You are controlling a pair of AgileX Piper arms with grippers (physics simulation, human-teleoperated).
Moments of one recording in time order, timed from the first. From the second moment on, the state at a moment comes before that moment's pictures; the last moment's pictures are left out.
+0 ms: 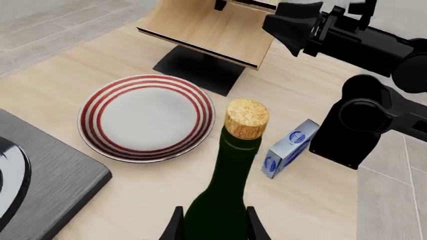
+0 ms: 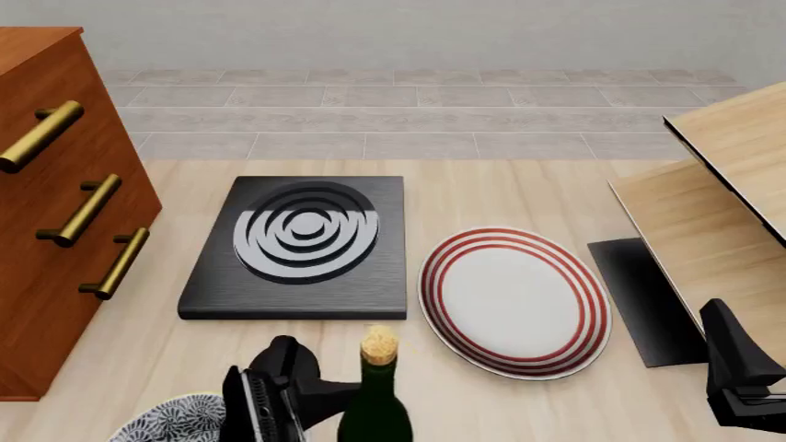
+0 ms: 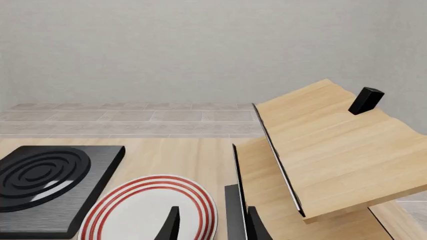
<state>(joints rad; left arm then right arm) -1.13 1.44 -0.12 -0.99 -0.09 0.00 0.02 0.00 -0.01 0.00</state>
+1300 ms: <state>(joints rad) -1.02 0.73 -0.37 -0.16 -0.12 0.00 0.02 0.00 -0.01 0.00</state>
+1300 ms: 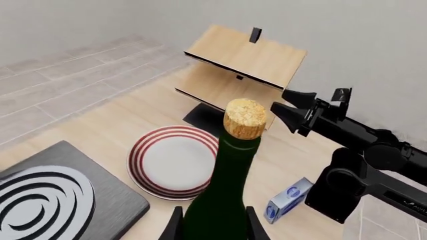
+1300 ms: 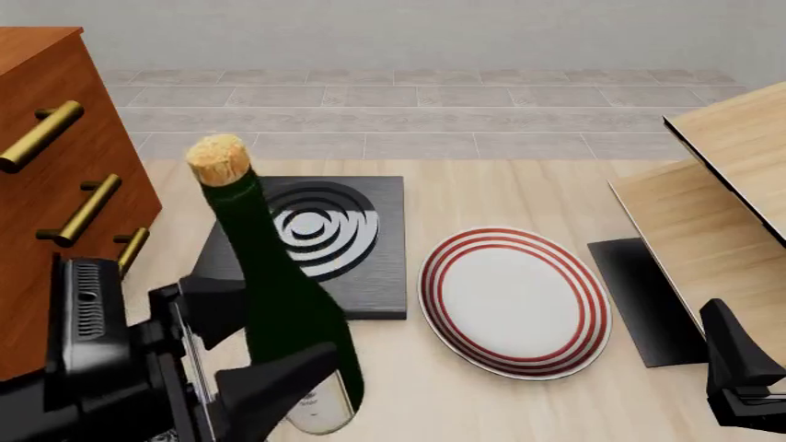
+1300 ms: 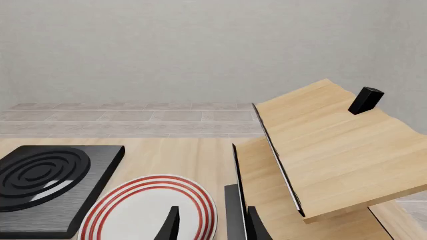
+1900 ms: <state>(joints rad) -0.89 0.54 -0.49 0.12 -0.07 0.00 0.02 0.00 -0.01 0.00</state>
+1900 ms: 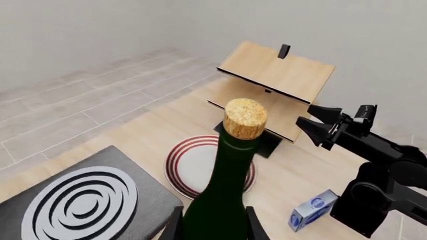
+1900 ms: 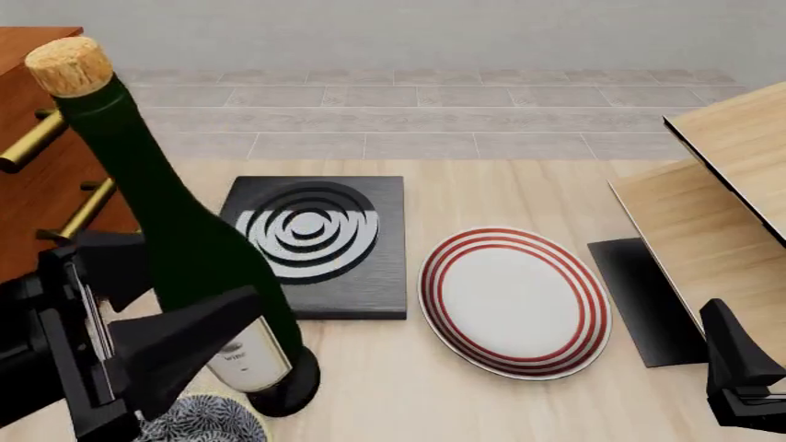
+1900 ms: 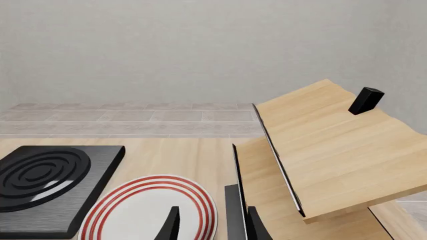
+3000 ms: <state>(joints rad) -0.55 0.43 -0.76 0.43 0.12 0.00 0.02 0.00 -0.01 0.00</state>
